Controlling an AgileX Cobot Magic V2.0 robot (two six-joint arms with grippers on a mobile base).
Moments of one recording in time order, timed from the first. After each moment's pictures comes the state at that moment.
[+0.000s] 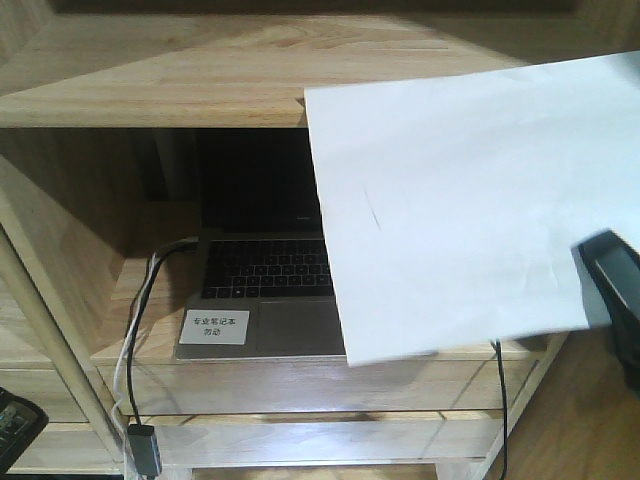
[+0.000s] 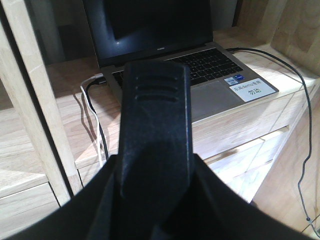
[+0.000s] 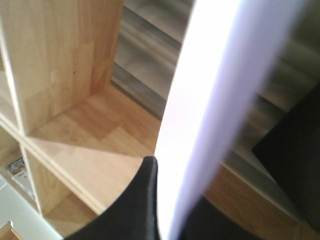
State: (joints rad) left arm -0.45 0.17 -0.40 0.02 0.72 -0.06; right arm 0.18 0.83 -0.06 -0.35 -1.16 1.37
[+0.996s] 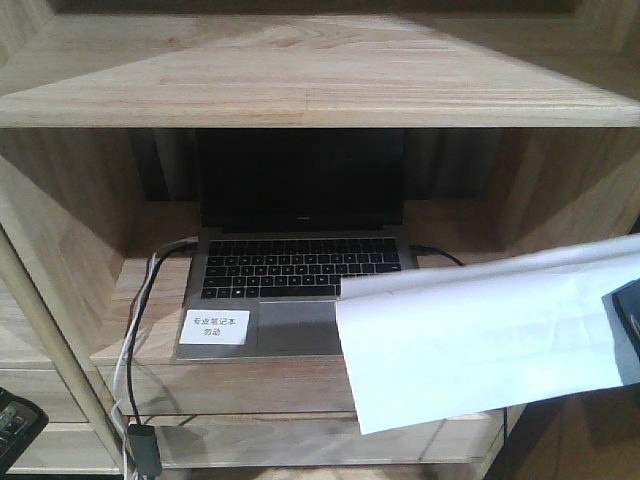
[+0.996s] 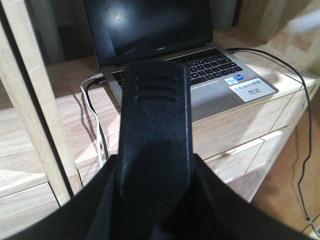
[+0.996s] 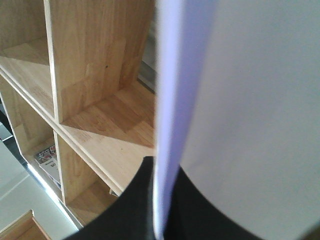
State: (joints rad) left arm -0.45 0.17 -0.40 0.01 0.72 -0.06; right arm 0.18 0.66 0.03 -0.37 -1.16 1.39
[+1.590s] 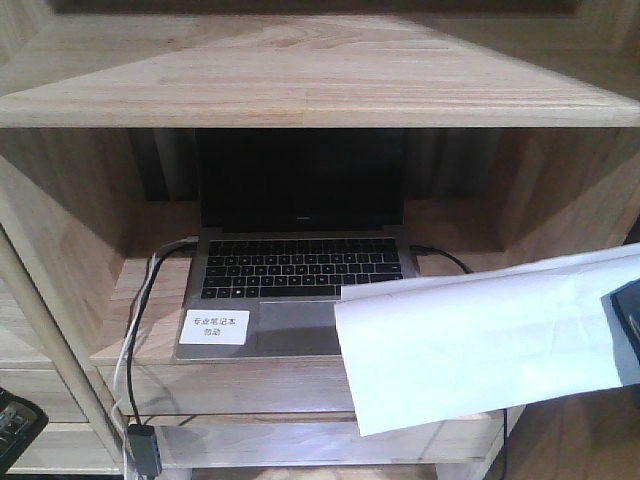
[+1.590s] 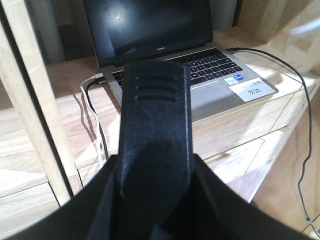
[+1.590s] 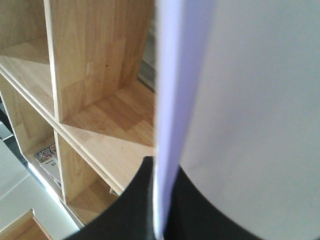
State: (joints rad) left arm -0.45 0.17 -0.40 0.01 0.72 -0.06; right arm 0.18 0.66 0.03 -0.37 -1.16 1.39
